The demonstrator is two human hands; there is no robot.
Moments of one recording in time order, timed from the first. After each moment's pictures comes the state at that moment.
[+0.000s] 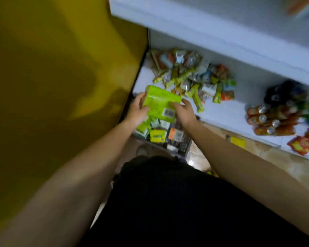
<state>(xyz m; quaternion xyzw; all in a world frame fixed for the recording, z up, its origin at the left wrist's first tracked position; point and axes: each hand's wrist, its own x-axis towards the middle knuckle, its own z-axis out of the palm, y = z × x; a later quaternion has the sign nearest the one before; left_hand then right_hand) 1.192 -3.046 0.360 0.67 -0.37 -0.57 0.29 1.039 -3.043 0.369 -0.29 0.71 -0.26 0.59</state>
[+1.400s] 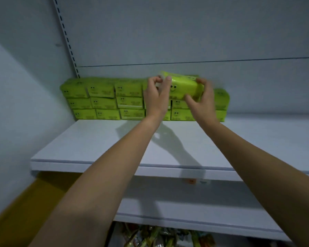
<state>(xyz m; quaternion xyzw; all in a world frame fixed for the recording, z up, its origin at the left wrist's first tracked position) 0.893 -3.307 0.795 0.33 -0.60 -0.32 0.66 0.781 -3.263 0.777 -0.54 0.54 -0.65 0.04</state>
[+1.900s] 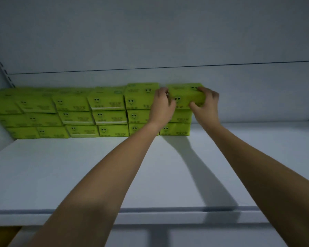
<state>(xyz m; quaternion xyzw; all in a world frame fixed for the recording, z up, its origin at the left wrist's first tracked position) 0.717 -3.375 0.780 0.38 -0.76 -0.19 0.48 0.593 -3.321 0.771 -0.49 0.64 -0.59 0.04</state>
